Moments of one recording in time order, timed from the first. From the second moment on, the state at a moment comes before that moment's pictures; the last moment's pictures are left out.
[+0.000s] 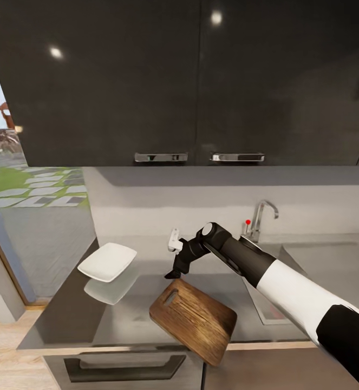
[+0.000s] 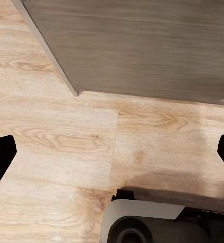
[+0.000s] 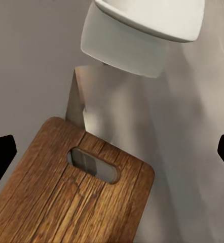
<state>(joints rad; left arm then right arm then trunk) 0.03 0.04 0.15 -0.39 0.01 -0.31 0.00 -1.09 -0.05 0.90 -0.97 0.06 0.58 0.91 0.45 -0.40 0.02</state>
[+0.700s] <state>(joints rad) 0.03 0.04 0.14 -0.37 0.01 -0.55 0.00 -1.09 -0.04 0.93 -0.95 0.06 0.57 0.91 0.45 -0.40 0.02</state>
